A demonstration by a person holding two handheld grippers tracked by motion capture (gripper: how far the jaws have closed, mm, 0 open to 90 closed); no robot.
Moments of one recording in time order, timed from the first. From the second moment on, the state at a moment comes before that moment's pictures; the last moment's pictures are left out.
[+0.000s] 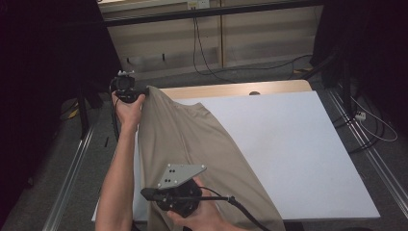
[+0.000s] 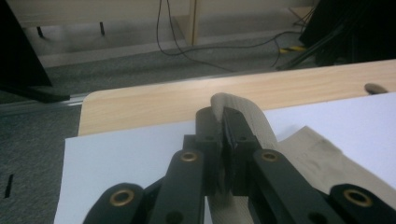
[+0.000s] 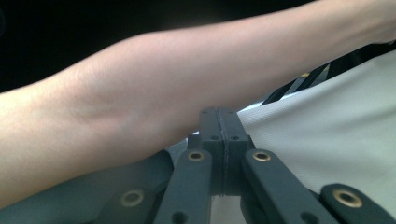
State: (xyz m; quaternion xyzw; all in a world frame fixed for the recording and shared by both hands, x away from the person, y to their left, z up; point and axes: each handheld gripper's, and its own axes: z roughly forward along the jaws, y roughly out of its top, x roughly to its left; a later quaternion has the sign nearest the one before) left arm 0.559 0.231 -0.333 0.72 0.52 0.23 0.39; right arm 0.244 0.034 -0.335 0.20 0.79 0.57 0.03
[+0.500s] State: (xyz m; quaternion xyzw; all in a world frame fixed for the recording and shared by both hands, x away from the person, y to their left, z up) left arm 0.572 0.176 -0.358 0.74 0.50 0.21 0.39; right arm 0.247 -0.016 -0.350 0.25 0.80 0.55 0.06
